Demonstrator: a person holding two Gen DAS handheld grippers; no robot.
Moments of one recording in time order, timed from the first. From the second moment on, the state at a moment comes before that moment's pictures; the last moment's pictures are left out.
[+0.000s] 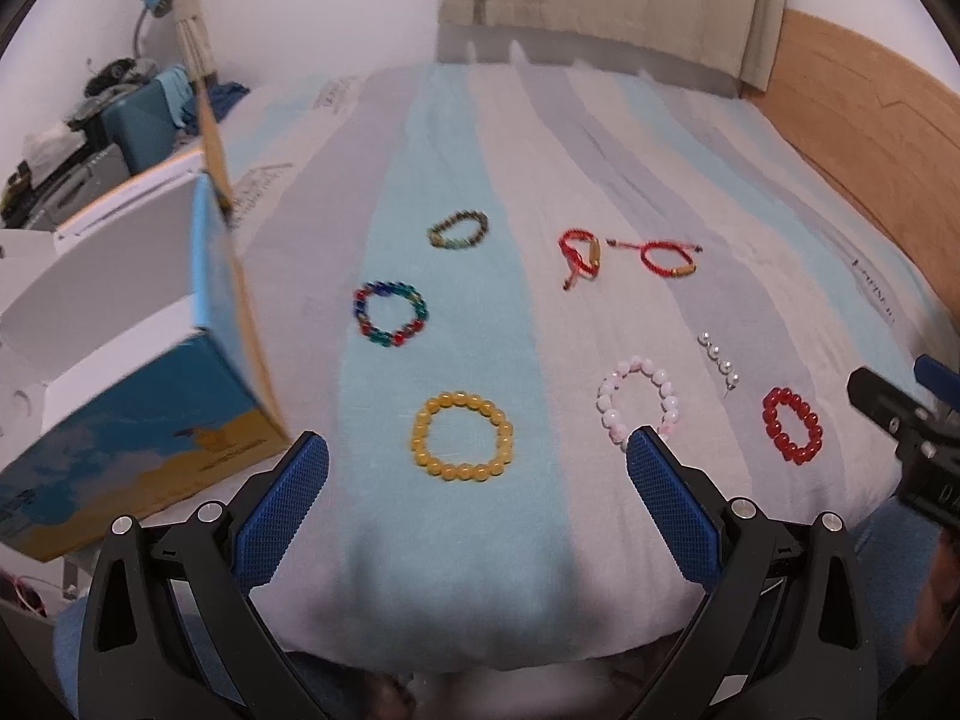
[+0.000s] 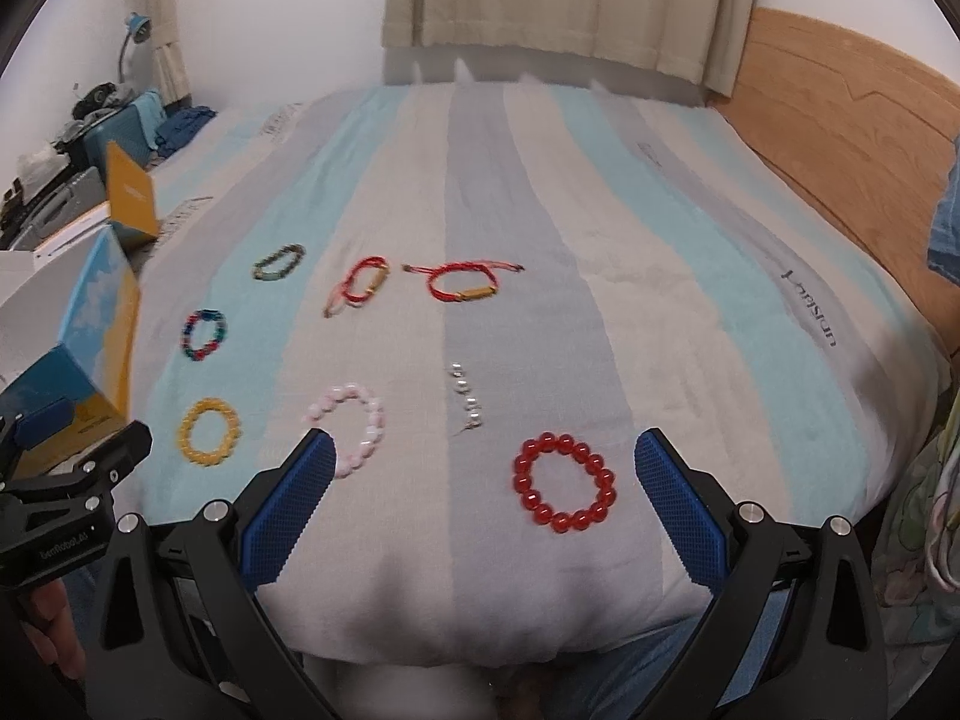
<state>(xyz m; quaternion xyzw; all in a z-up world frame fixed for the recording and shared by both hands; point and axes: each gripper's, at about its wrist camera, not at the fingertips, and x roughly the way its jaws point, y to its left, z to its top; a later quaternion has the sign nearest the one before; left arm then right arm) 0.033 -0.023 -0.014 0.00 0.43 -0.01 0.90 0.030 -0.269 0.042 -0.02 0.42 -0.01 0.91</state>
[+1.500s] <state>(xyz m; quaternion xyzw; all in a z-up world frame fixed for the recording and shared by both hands) 0.135 -0.124 -0.107 0.06 0.50 -0.10 0.86 0.154 -0.292 -0.078 -0.03 0.56 0.10 0.82</state>
